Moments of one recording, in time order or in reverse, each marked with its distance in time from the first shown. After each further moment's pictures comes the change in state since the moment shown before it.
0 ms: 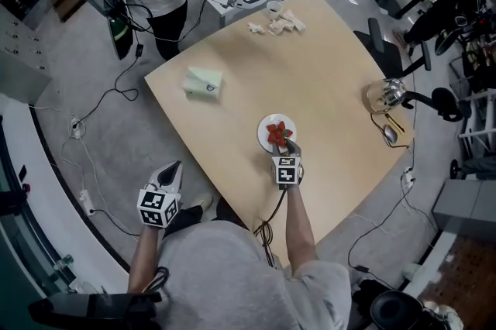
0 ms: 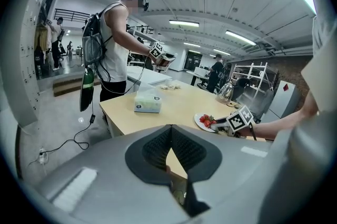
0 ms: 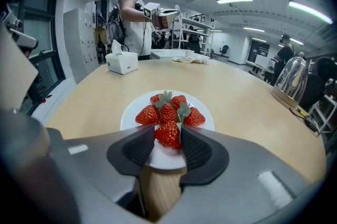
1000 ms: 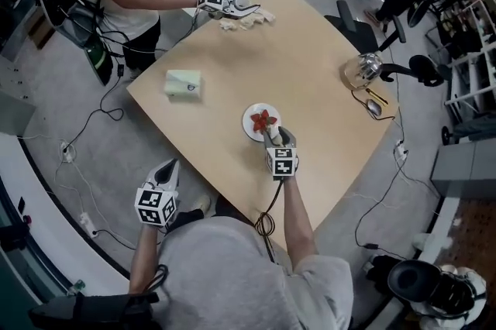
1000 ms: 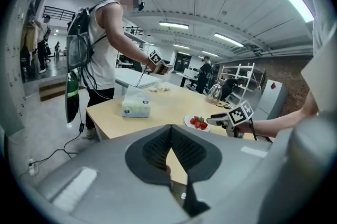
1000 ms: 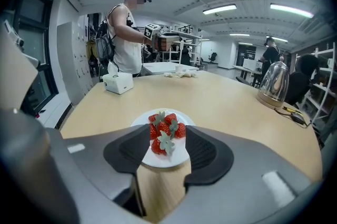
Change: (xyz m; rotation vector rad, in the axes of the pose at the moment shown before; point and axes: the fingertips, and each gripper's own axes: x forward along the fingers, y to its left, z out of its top) left arm 0.002 -0.016 0.012 0.057 -0.023 -0.116; right arm -0.054 -0.006 0.031 0.102 -0.122 -0.062
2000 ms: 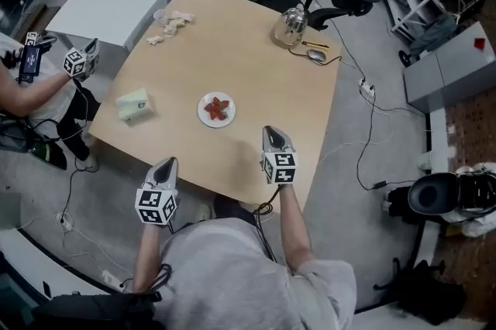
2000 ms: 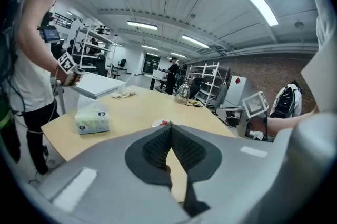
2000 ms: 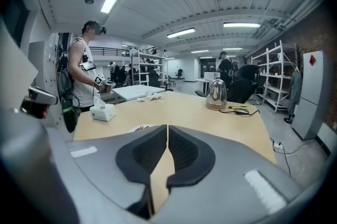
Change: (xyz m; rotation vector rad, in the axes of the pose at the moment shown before) left arm 0.032 -0.084 0.017 0.173 -0.026 -0.331; right arm -0.187 -0.036 -0.006 0.234 -0.230 -0.297
